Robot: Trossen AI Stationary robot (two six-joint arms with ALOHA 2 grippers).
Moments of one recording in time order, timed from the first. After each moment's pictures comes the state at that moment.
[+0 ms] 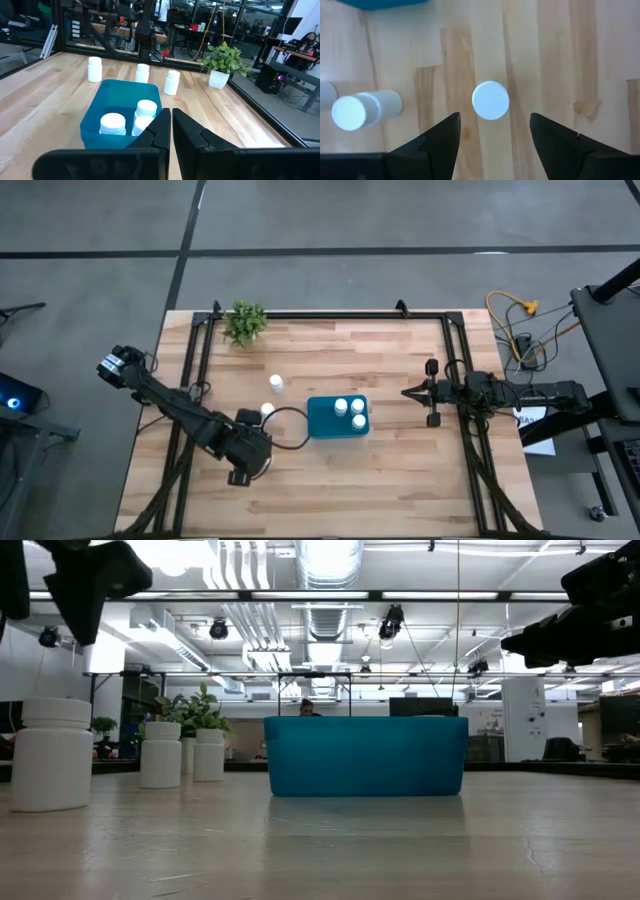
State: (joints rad) left arm -0.58 1.43 1.16 -0.99 -0.14 -0.49; right arm 0.01 0.10 0.01 0.01 0.05 -0.13
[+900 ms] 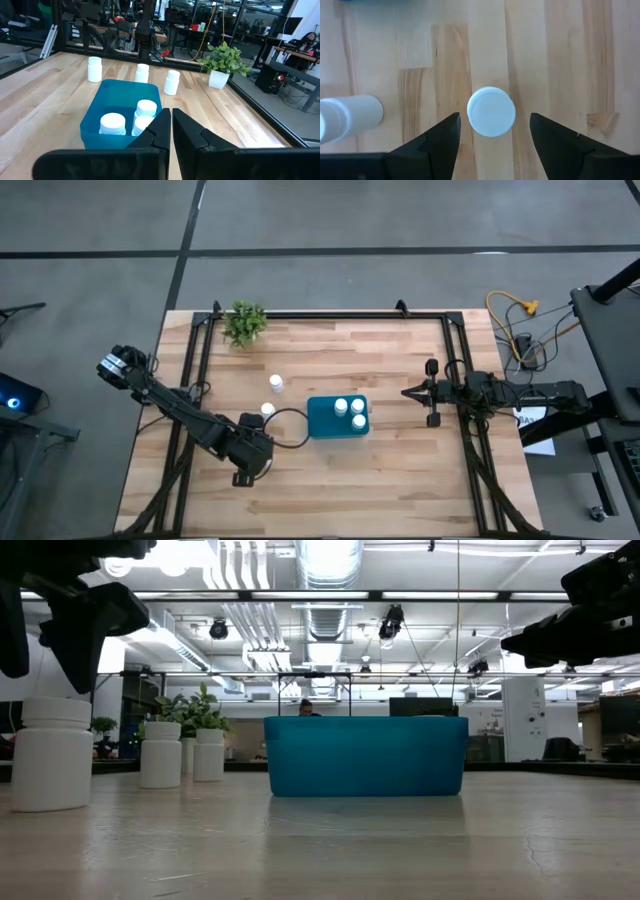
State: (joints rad) left arm -0.58 1.43 1.00 -0.79 -0.14 -0.51; right arm 0.01 0.10 0.01 0.01 0.05 -0.13
